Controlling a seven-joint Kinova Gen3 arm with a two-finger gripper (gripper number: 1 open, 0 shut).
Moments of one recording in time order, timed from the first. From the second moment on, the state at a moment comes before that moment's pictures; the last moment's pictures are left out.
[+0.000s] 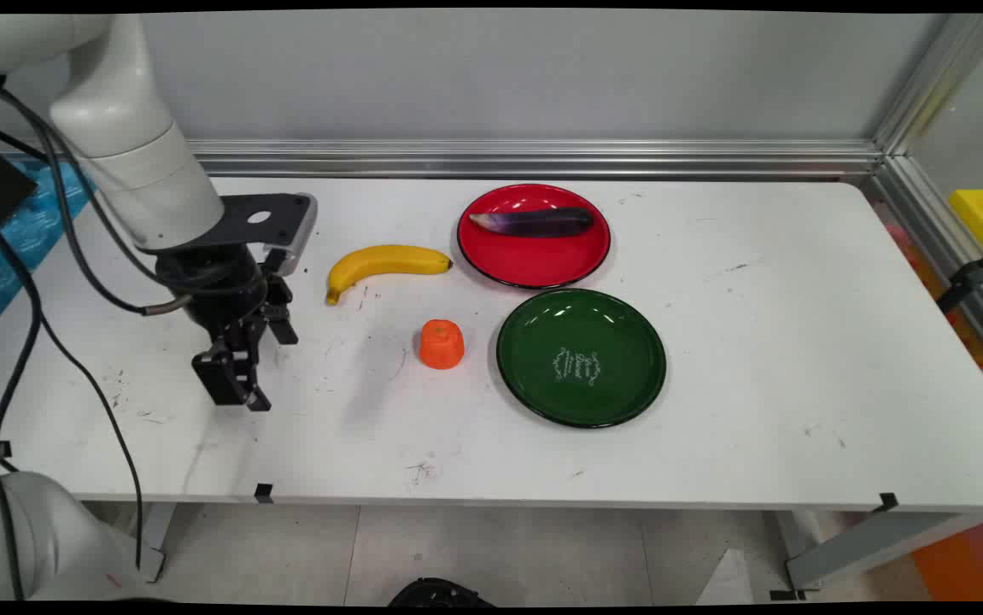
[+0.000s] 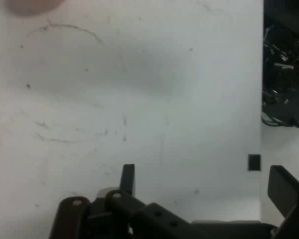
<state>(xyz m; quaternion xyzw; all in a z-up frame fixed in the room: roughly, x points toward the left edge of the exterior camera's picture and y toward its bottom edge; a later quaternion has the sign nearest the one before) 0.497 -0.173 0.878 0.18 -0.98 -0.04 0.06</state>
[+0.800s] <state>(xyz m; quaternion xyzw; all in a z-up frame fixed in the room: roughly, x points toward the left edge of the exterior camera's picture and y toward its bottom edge) 0.446 -0.295 0.878 0.18 -0.98 0.06 0.10</state>
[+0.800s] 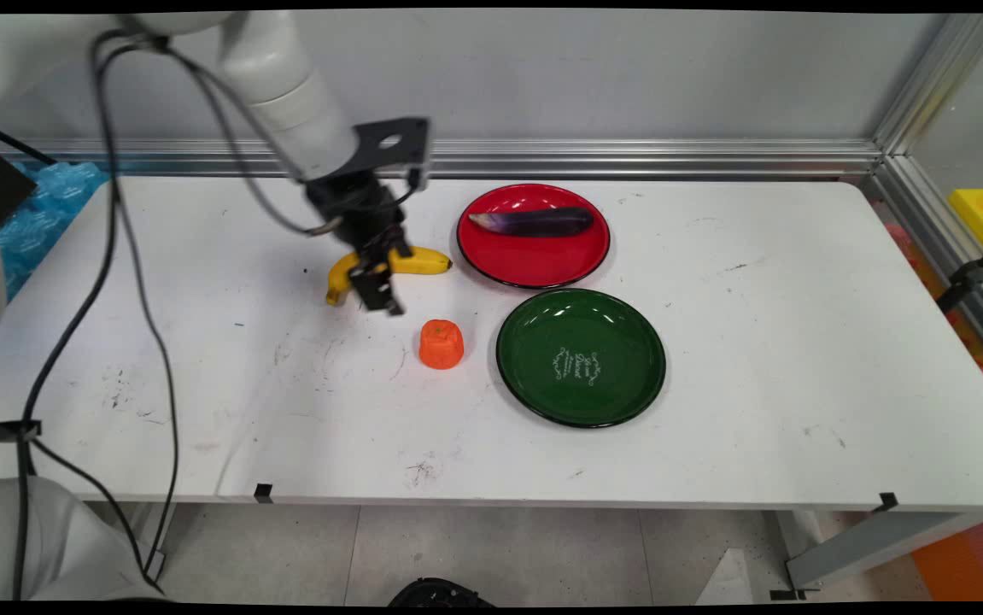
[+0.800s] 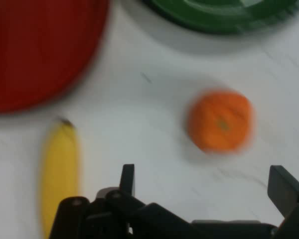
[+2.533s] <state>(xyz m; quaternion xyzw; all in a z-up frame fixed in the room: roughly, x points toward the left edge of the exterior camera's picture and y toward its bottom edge) 0.414 -0.511 0.806 0.22 -0.95 0.11 0.17</state>
